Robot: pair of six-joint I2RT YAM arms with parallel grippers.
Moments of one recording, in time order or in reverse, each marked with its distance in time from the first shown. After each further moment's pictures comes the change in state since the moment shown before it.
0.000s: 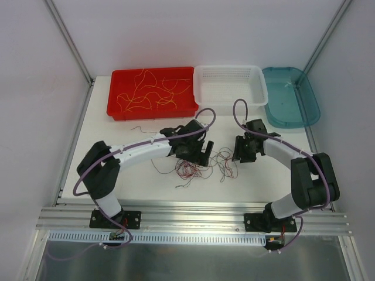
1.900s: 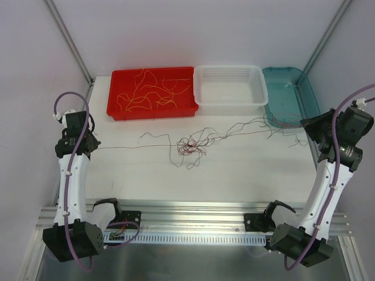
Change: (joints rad) left arm 1.085 -0.659 -0.196 -0.323 -0.388 0.138; right arm -0.745 -0.545 0.433 -0.333 -0.129 0.269
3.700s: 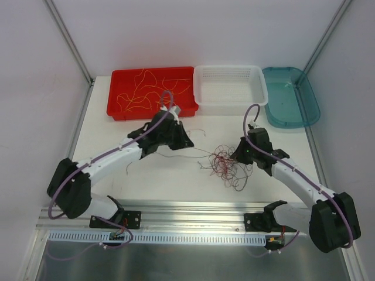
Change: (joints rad) left arm -0.942 0.481 -0.023 0.685 0.534 -0.461; right arm 0.921 0.190 -0.602 0.472 0.218 0.028
